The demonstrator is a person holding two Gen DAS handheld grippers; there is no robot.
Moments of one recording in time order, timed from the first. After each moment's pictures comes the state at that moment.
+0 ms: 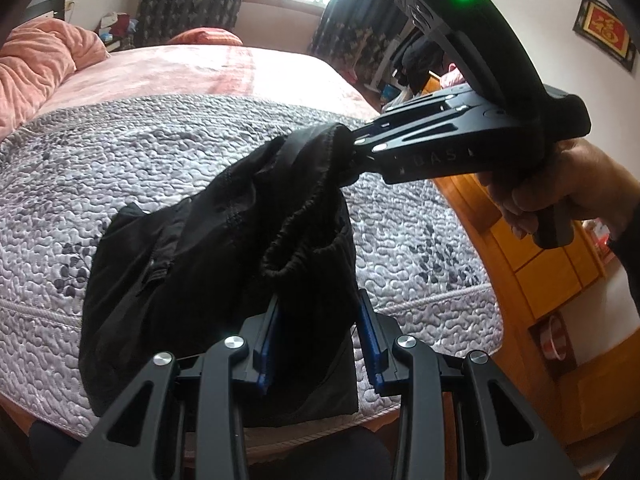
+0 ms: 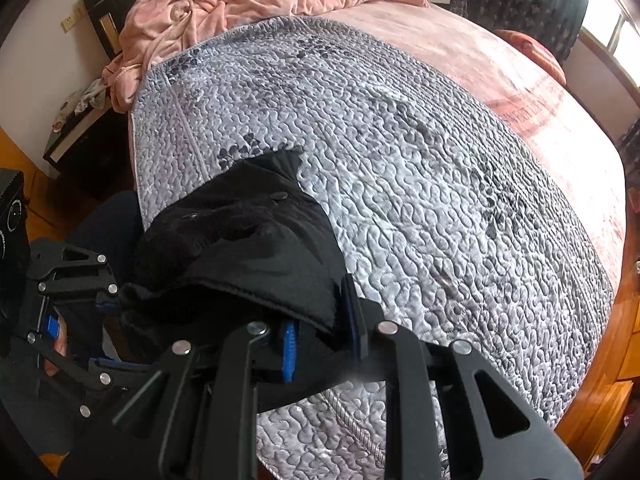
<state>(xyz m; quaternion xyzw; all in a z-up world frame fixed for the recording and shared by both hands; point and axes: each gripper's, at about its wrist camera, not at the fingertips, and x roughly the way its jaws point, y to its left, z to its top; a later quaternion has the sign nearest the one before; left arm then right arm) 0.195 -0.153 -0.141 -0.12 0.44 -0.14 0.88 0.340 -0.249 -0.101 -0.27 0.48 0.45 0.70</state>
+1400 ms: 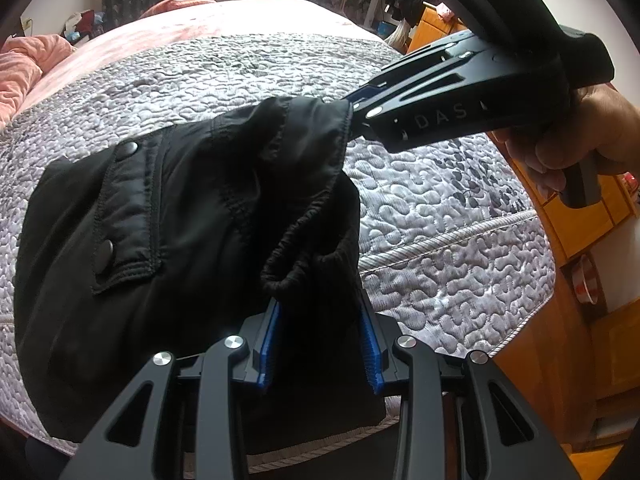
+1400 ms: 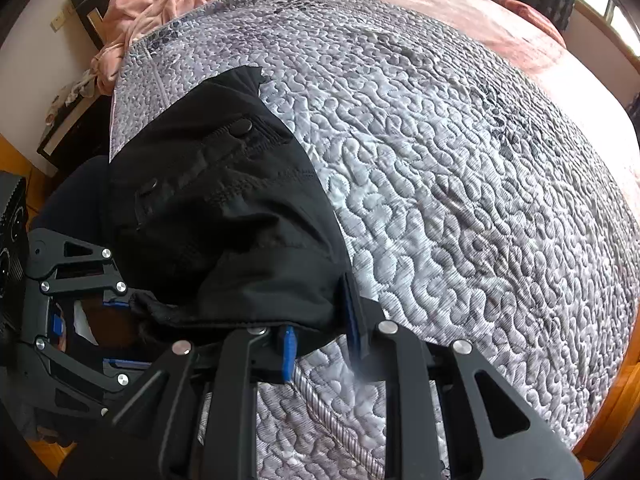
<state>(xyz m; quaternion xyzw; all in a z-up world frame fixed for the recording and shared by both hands) 0.224 -0.225 -0.242 -0.03 0.52 -0.14 0.84 0.353 -0.310 -0.211 -0.25 0.51 0.44 0.70</state>
